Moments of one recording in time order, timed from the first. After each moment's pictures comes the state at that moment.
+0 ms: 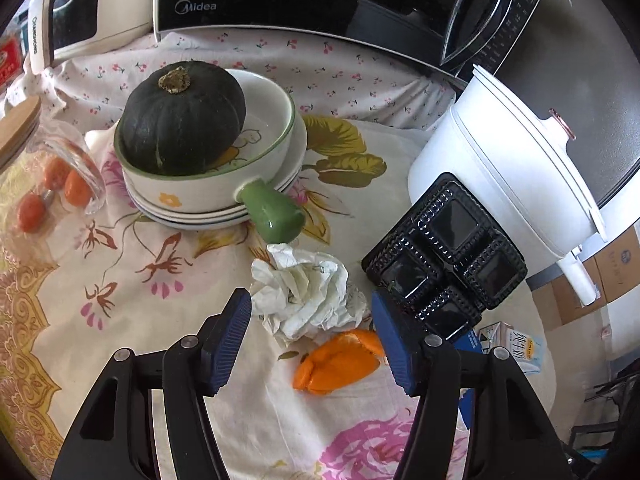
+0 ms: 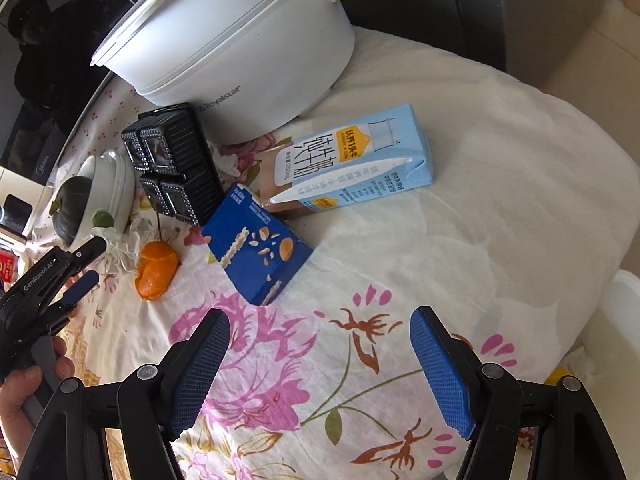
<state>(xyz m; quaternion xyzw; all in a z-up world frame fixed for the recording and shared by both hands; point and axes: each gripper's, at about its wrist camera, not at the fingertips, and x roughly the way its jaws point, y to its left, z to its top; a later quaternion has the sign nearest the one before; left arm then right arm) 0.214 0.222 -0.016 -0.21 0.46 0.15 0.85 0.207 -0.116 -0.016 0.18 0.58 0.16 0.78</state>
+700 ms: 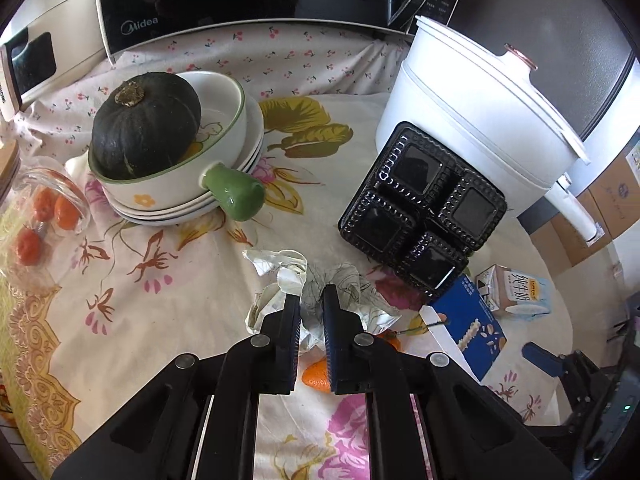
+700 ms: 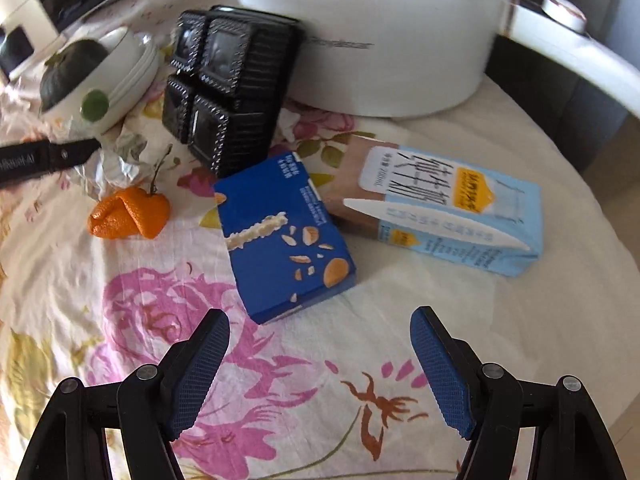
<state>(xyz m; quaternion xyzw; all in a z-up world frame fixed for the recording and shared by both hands) 0.206 0.202 -0.007 -0.15 0.49 0.09 0.85 0.211 -0.016 -0.049 -0.11 0.51 0.24 0.82</state>
